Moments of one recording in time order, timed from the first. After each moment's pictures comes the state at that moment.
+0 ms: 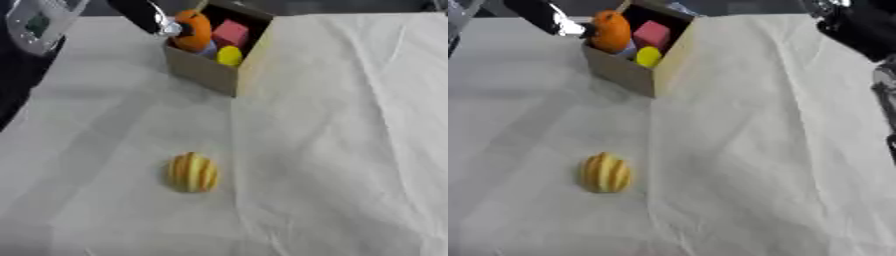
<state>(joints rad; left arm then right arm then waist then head) -1.15 0.59 -0.51 -1.40 -0.54 -0.05 -0.51 -0.54 -0.60 0.08 -1.98 -0.13 0.01 0.14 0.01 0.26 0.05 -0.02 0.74</state>
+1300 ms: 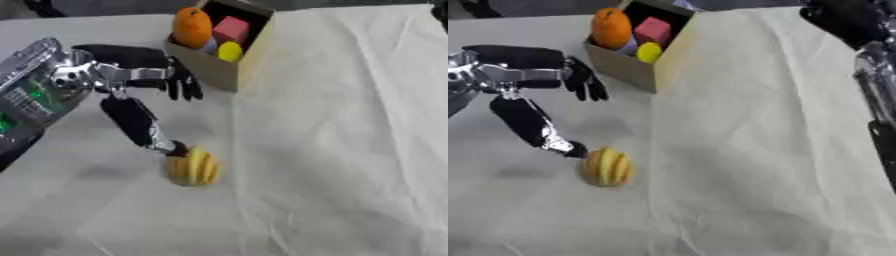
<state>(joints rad) -0.92 0.74 -0.71 -1.79 -0.31 0.26 -0.78 -0.54 -0.59 0.08 -1.98 -0.13 0.02 0.14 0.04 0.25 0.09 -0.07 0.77</state>
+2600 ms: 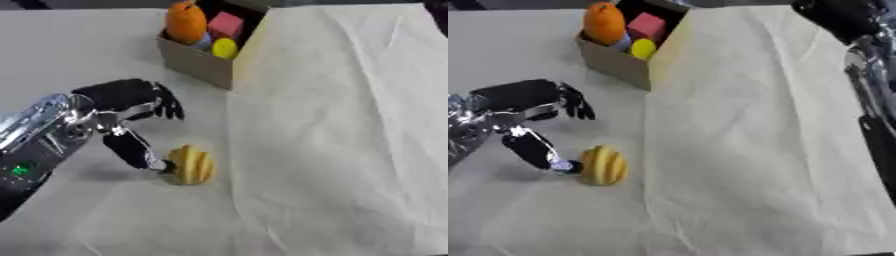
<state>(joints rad) -0.77 0.63 -0.67 -1.71 -0.58 0.14 -0.55 -0.55 -0.58 0.07 -1.98 -0.13 0.02 0.13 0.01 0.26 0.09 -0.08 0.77</state>
